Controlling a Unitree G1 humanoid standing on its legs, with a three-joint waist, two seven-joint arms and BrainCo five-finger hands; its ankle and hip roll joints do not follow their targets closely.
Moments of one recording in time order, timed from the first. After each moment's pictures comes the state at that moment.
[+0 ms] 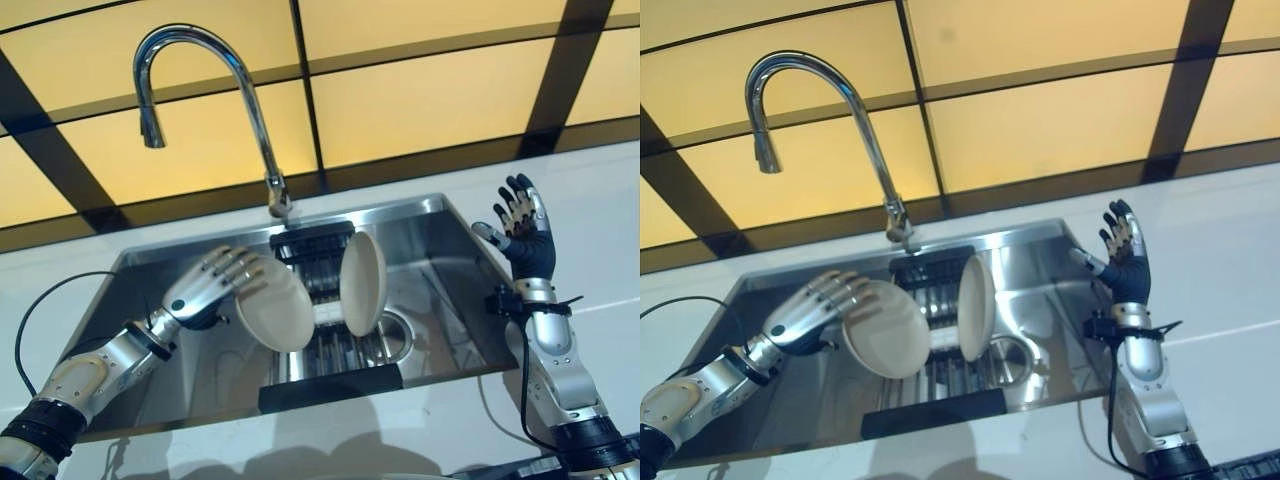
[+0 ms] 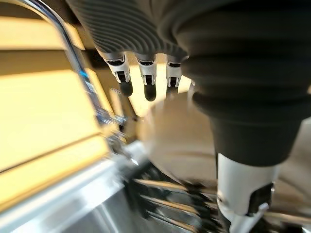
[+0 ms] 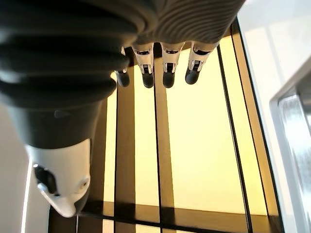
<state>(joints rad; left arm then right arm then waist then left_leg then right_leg) -0.16 1.01 -0.41 0.27 1.06 -0.47 0.58 -0.07 -0.53 0.05 -0.09 0.46 -0.31 -0.26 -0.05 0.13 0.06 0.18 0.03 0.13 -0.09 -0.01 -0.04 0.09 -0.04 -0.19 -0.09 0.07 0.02</state>
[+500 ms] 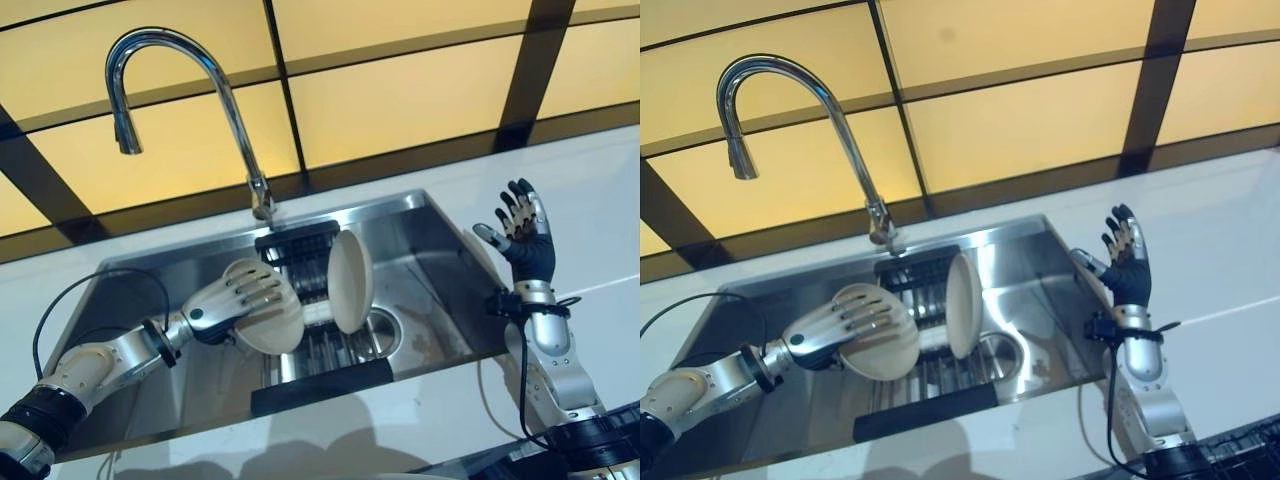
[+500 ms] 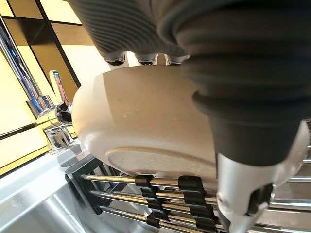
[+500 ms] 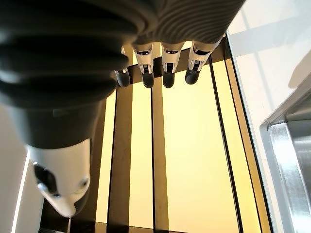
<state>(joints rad) -0.20 1.02 -0.45 0.25 1.09 -0.56 0.53 -0.07 -0.53 0.06 -0.07 0.47 -0.31 -0.29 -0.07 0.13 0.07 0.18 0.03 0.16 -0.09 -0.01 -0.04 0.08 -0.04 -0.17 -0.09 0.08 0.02</state>
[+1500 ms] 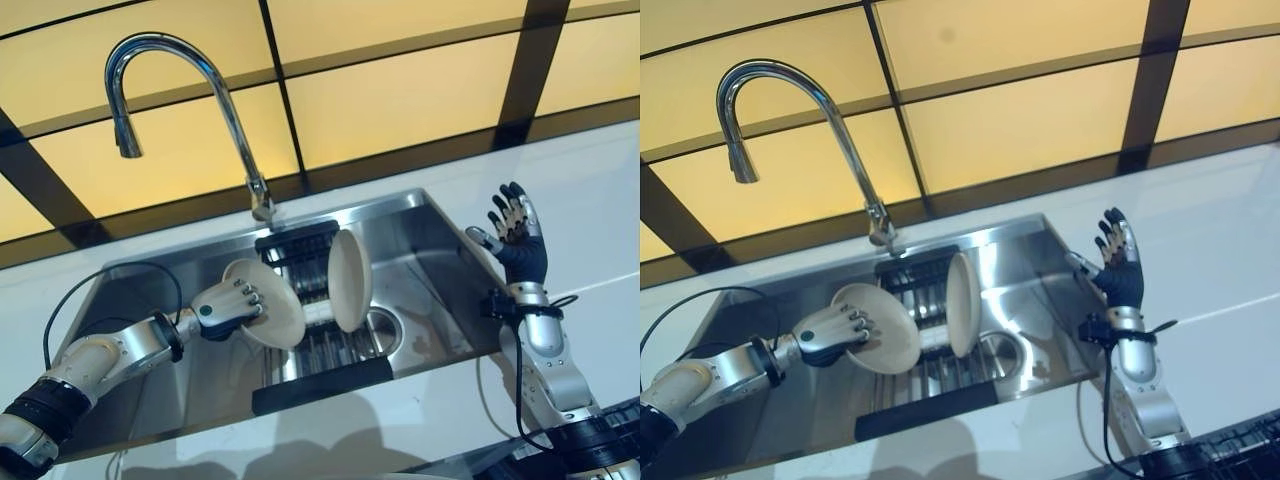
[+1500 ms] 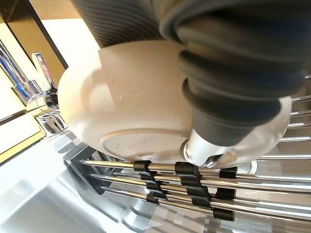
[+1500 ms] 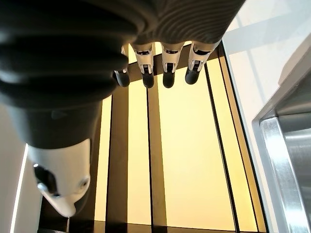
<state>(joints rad) -0.23 1.02 -0.46 0.21 1.08 -0.55 0.32 -0.07 -0.53 0.09 -0.07 0.47 -0.31 -0.29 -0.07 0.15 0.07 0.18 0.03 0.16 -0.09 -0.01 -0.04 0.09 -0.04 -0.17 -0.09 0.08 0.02</state>
